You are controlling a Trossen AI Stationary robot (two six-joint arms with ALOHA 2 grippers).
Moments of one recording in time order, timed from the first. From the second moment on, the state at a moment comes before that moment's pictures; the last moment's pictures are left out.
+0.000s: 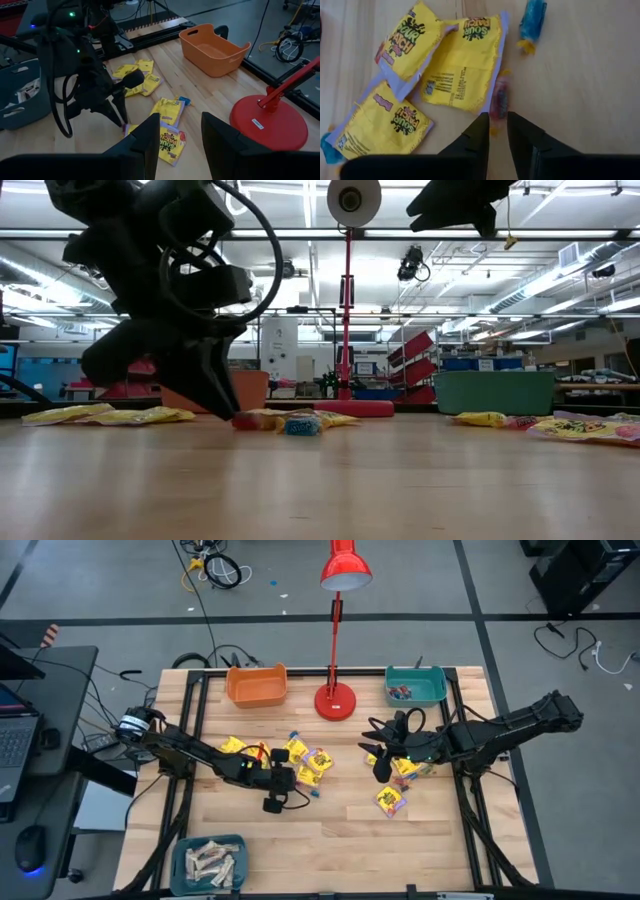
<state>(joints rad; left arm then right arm) -0.25 1.61 0.71 -0.07 -0.30 0.04 0.25 1.13 0.89 -0.28 0.55 0.43</state>
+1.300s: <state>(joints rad) -0.25 1.62 0.71 -0.11 -0.33 0.05 0.25 1.28 0.89 -0.28 0.55 0.48</state>
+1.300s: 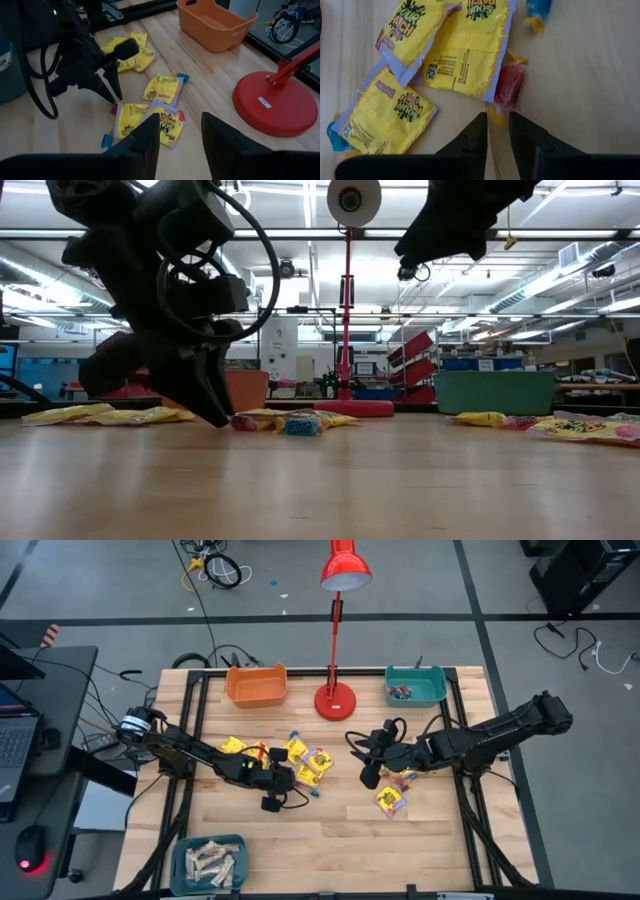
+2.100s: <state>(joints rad) -0.27 1.63 0.71 -0.11 -0.34 0.07 0.25 1.27 0.89 -0.26 0.55 0.48</state>
